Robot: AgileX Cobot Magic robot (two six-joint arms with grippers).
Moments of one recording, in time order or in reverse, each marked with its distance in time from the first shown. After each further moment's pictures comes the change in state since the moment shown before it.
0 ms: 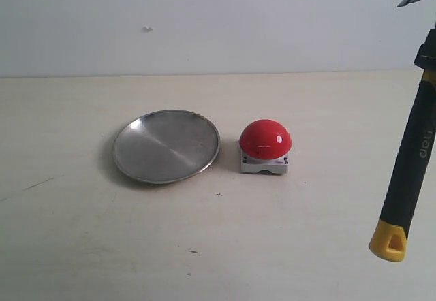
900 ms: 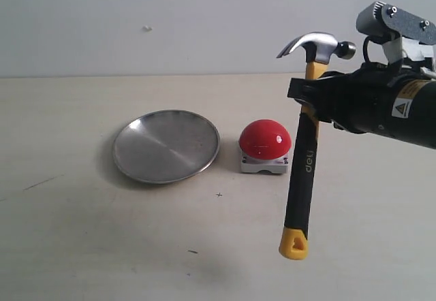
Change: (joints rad) left arm 0.000 0.330 -0.377 -1.114 0.170 1.261; right arm 0.170 0.496 -0.028 0.019 -0.404 0.036
